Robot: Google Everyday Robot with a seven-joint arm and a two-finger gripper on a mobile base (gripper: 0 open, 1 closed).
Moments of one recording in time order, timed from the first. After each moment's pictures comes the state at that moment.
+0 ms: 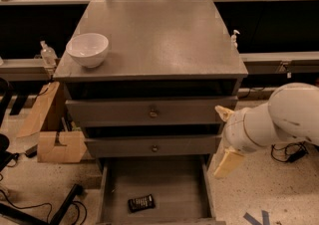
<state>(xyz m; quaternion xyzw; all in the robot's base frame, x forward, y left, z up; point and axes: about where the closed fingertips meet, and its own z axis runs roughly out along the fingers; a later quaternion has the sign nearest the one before) 0.461 -0.164 0.737 -0.63 0.73 0.02 0.26</state>
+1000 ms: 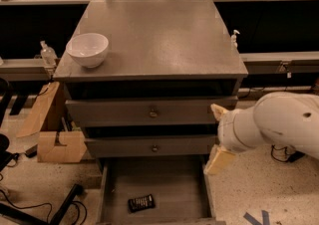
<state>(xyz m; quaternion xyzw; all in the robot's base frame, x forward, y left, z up) 0.479 -0.157 0.724 -0.62 0.73 -0.02 0.28</state>
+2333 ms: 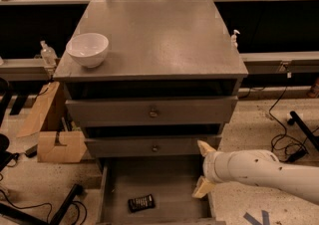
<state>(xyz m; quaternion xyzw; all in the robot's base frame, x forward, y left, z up) 0.500 -0.148 0.504 -0.63 0.71 0.01 0.30</state>
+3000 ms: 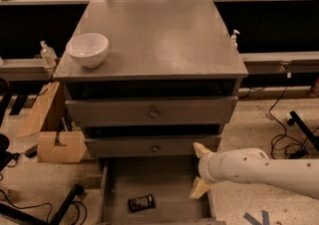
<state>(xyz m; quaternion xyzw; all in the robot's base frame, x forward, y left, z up) 0.504 -0.137 0.485 -0.64 0.71 0.01 0.29</state>
